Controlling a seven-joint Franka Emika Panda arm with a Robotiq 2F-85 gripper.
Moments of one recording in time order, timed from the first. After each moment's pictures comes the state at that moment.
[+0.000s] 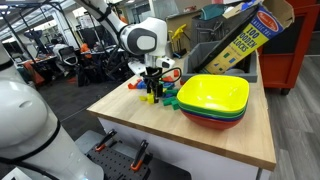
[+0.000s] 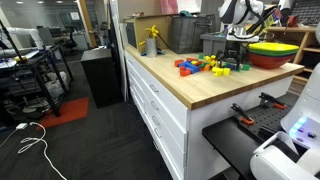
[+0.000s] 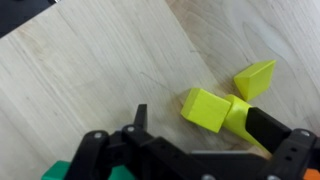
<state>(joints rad) -0.12 0.05 -0.13 -2.52 0.26 2.33 0.15</state>
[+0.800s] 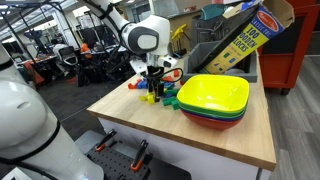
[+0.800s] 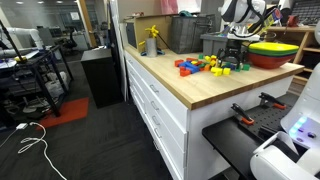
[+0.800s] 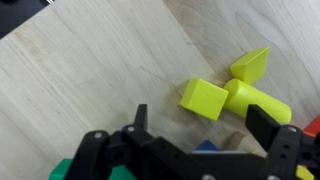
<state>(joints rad) -0.14 0.04 -0.13 -2.51 0.30 2.33 0.15</state>
